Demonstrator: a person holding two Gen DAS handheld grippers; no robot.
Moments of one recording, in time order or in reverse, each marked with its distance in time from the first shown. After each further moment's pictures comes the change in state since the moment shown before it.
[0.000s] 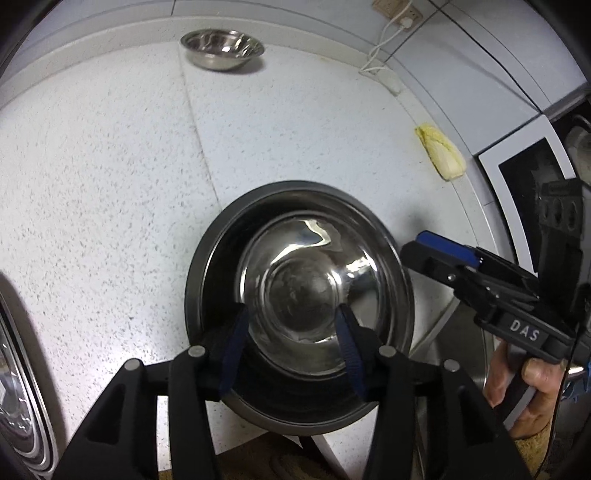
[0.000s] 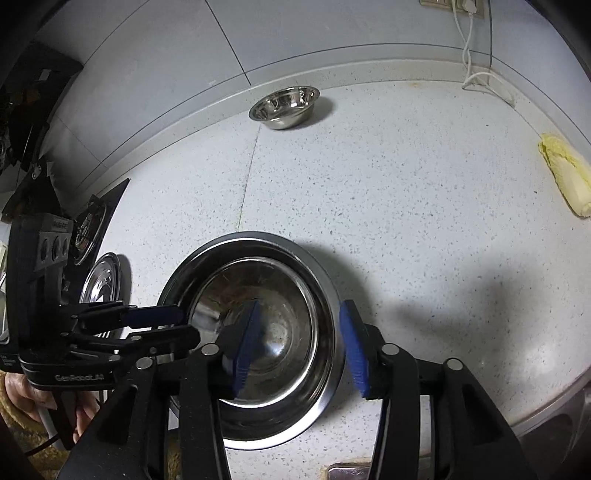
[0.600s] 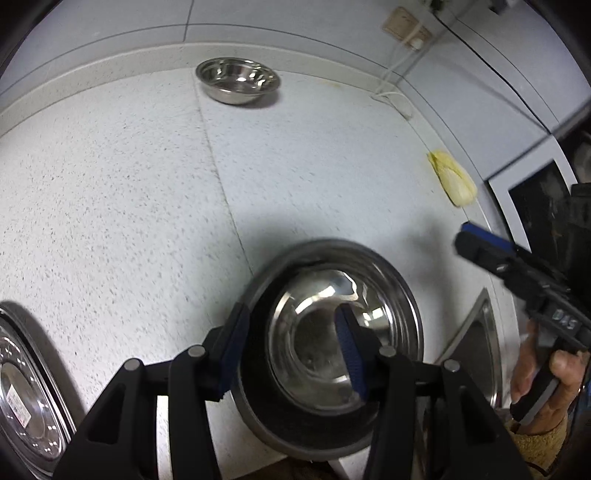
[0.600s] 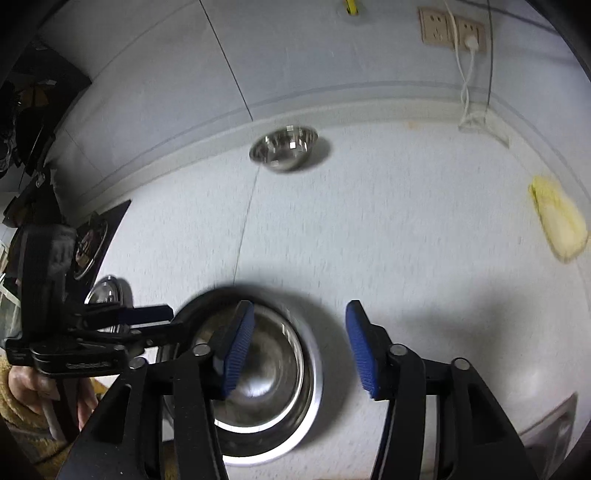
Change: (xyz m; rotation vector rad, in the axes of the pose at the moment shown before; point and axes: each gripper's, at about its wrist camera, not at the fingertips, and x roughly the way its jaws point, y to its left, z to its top) left arm -0.010 0.016 0.039 -0.034 -0.050 0.041; right arm -0.027 0.002 0.049 -0.079 -0.098 -0.030
